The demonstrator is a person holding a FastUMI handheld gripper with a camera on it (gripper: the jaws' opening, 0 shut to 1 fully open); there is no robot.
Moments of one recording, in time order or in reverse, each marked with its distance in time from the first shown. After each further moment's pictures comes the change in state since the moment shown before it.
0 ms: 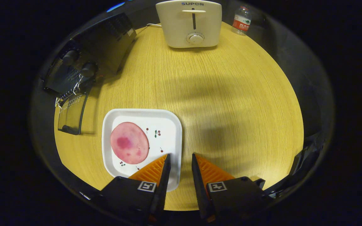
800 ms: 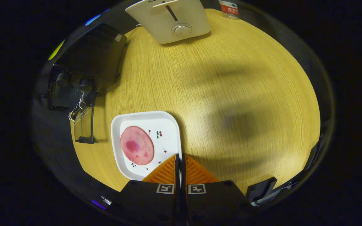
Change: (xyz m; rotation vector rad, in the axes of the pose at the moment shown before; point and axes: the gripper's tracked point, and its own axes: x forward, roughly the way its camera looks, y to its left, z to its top) arm -0.007 -0.002 0.001 0.081 0.091 0.169
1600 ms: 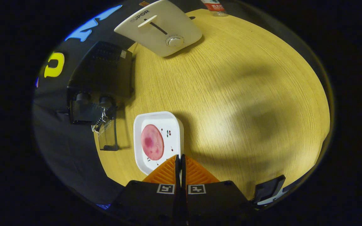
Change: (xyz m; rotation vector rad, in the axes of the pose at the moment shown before) arm -0.032 0.010 0.014 0.131 -0.054 0.212
